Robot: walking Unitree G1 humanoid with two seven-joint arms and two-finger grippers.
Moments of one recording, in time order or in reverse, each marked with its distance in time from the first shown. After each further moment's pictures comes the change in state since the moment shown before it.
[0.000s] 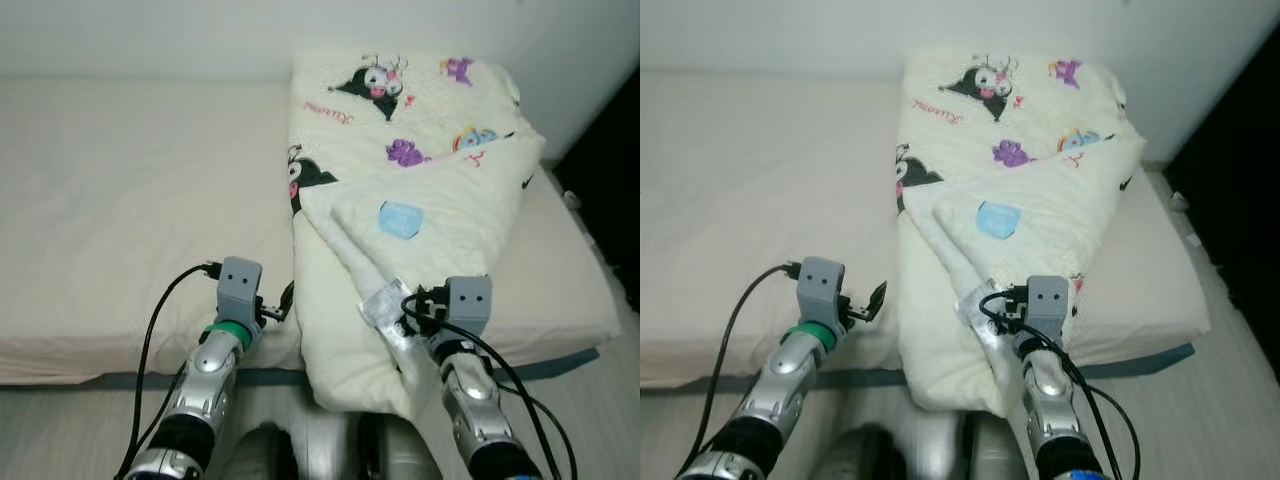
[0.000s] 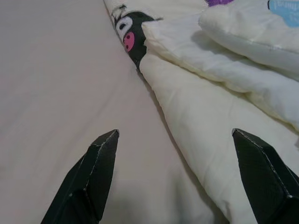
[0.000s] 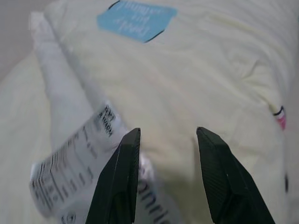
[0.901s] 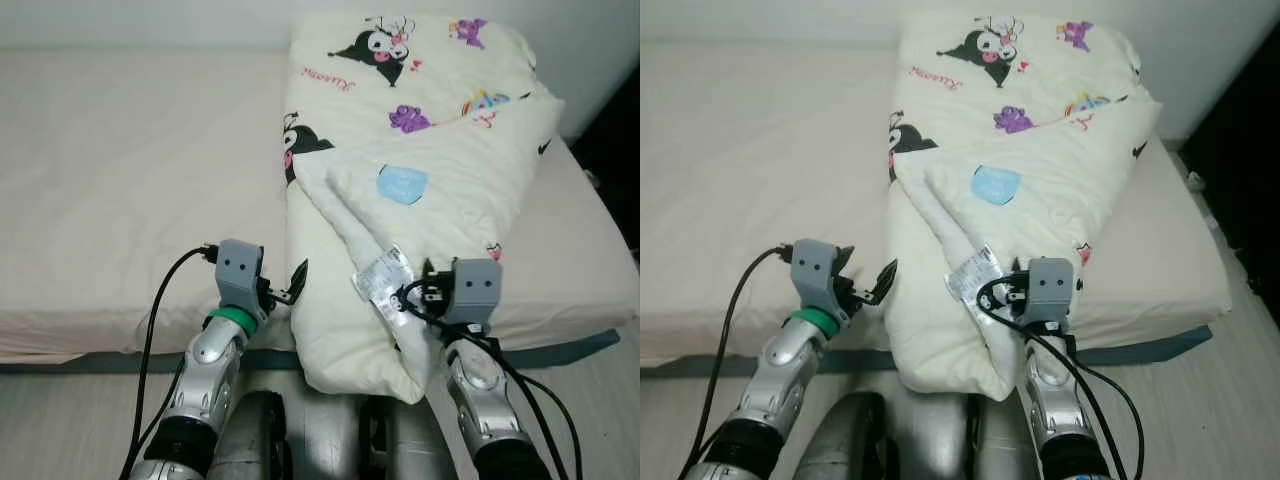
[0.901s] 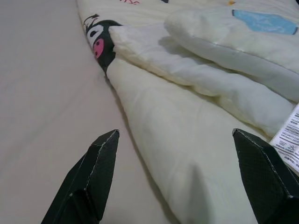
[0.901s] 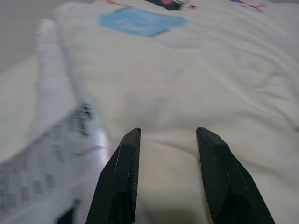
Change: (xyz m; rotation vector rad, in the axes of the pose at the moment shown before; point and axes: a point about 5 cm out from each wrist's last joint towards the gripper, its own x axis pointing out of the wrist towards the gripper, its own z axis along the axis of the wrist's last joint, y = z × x) left arm -0.001 -0.007 0.033 -0.062 -0.137 -0.088; right arm 0.006 0.010 0.038 -0.061 -0.177 0.075
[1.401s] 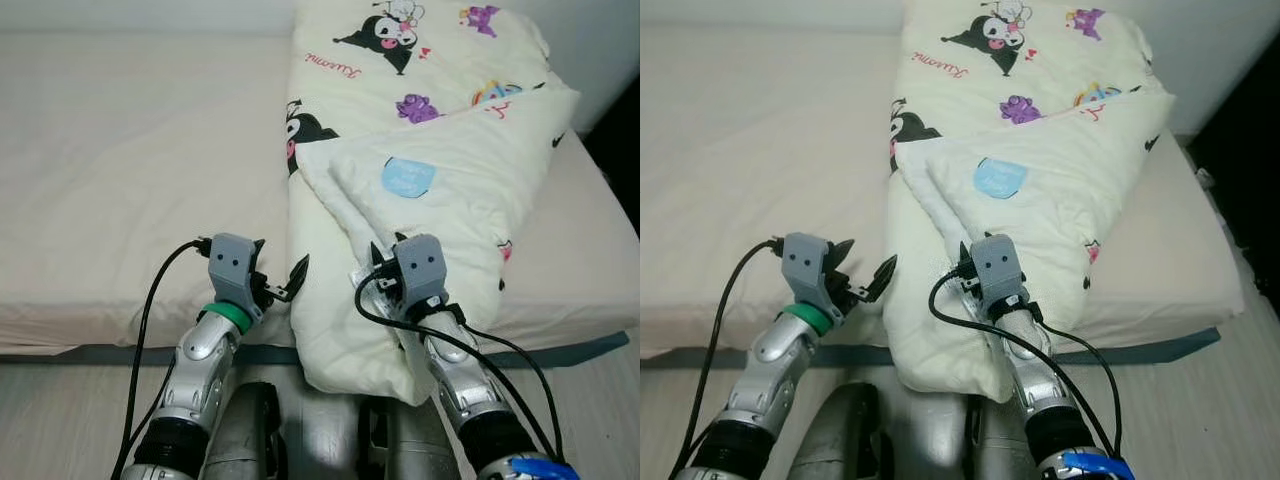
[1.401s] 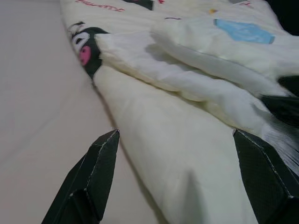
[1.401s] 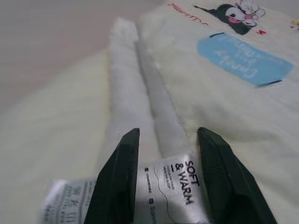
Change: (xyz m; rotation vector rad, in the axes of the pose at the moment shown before) left arm -0.004 -0.004 0.014 0.005 -0.033 -0.115; right arm 0.026 0.029 0.021 -0.159 -0.027 0.204
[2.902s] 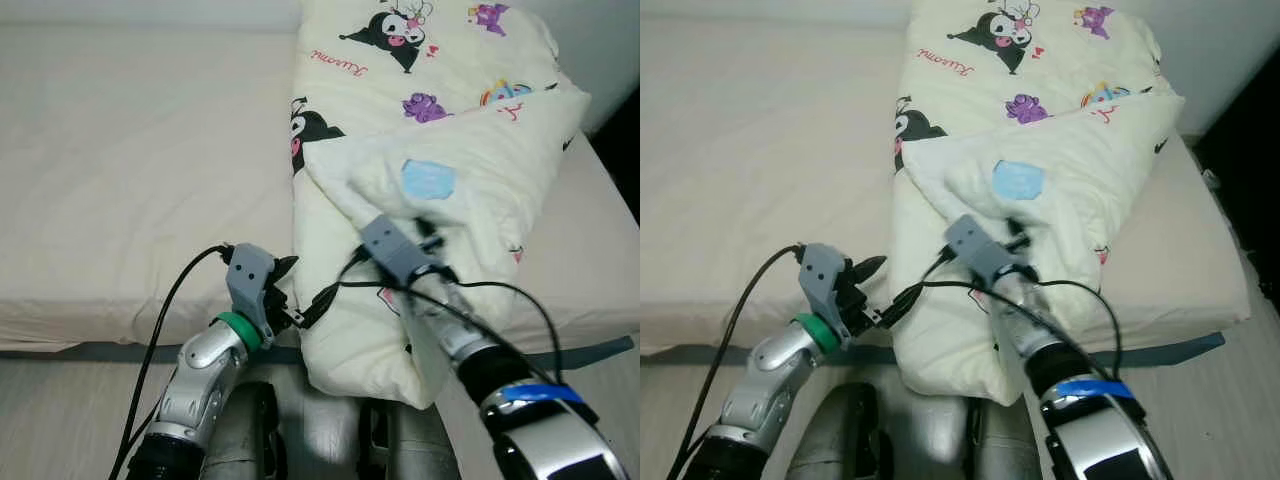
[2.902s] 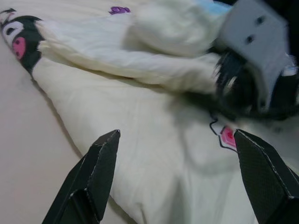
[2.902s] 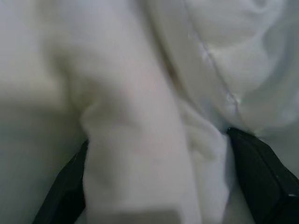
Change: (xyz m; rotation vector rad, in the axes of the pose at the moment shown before) left arm -0.007 -0.021 0.002 -0.030 0.040 -0.215; right arm 0.033 -0.033 -0.005 -0.490 0.299 -0.142
